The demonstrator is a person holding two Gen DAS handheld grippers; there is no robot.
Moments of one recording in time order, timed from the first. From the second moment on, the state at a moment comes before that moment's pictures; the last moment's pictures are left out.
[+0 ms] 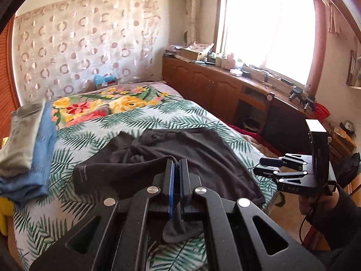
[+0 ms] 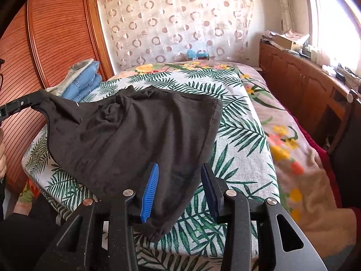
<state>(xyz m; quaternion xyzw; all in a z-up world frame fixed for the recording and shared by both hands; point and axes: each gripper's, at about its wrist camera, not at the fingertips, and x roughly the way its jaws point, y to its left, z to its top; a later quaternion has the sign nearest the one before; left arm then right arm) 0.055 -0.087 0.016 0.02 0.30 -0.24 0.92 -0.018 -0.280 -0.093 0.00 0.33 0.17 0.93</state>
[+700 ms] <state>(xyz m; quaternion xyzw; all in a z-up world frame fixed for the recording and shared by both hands) 0.083 -0.109 -0.023 0.03 0.35 -0.24 0.91 -0.007 -0.278 -0.099 0.01 0.32 0.16 0.93</state>
